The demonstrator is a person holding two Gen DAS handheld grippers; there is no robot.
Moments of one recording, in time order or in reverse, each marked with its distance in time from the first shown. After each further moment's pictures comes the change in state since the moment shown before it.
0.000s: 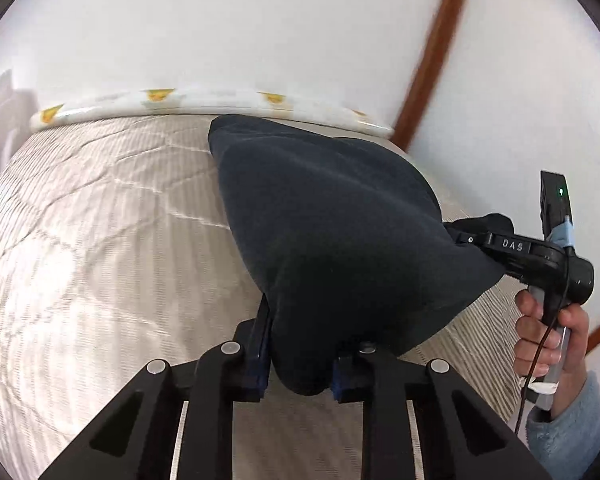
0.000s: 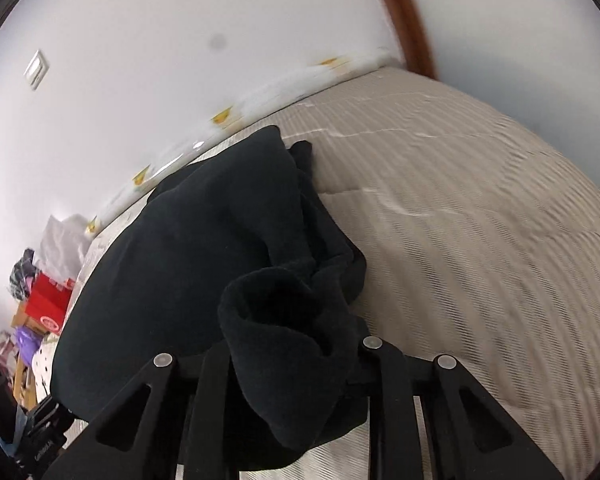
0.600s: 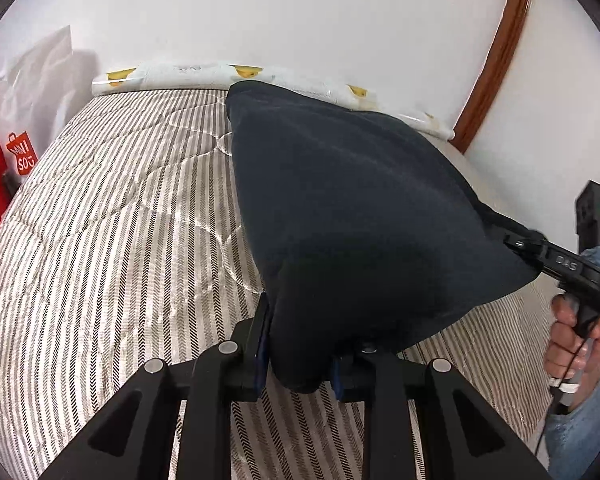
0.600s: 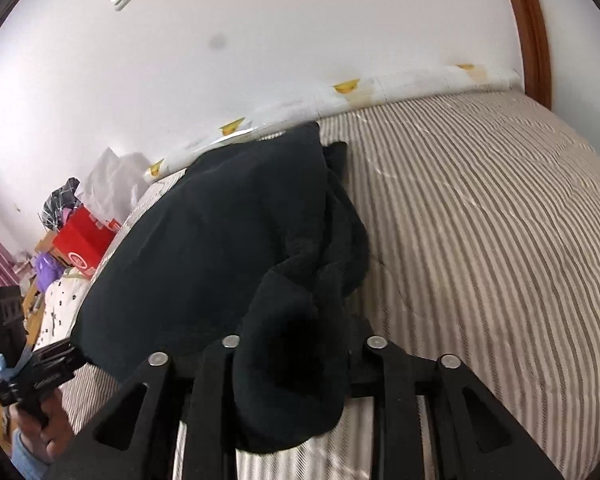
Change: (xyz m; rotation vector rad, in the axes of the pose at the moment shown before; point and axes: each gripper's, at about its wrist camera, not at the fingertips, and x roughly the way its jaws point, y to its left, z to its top) left arm -0.011 0.090 -0.003 -0.075 0.067 0.108; right arm 0.027 0.094 -0.021 -0.226 0.052 0.167
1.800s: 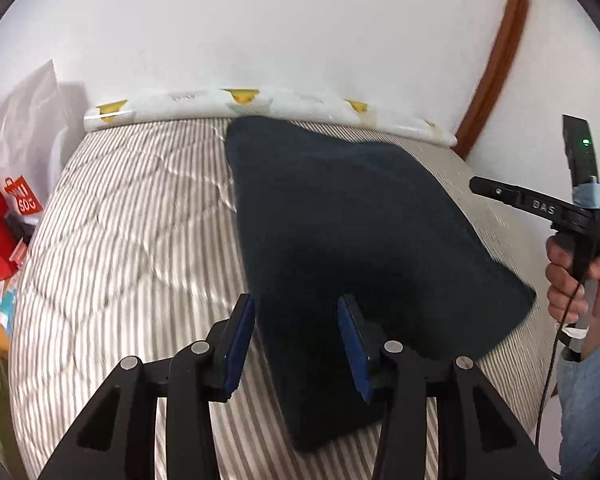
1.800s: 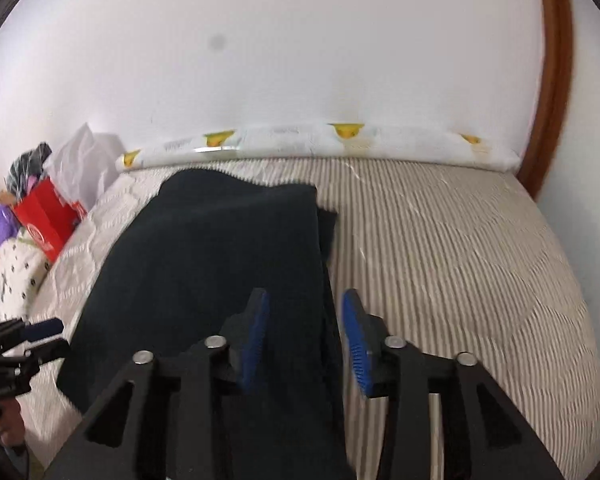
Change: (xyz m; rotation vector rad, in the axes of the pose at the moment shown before) left arm 0.002 0.005 0.070 0.045 0.012 0.017; right arm 0.013 0.047 0.094 -0.200 0.010 -0.187
